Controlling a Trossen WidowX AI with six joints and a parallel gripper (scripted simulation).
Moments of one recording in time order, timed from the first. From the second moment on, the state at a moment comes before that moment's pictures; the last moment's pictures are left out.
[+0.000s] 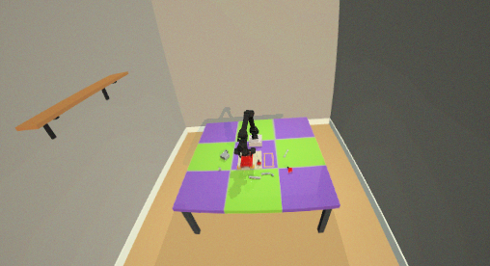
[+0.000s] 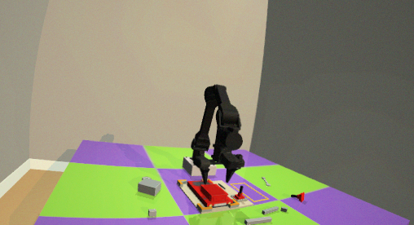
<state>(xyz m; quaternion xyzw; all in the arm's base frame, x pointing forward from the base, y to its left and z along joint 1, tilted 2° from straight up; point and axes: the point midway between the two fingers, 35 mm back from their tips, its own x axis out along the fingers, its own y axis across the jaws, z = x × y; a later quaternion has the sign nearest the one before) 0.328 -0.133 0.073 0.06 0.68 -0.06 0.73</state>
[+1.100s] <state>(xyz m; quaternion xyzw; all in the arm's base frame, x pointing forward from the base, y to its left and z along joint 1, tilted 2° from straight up) 0.325 -0.133 0.048 0.07 0.68 -0.06 0.72</state>
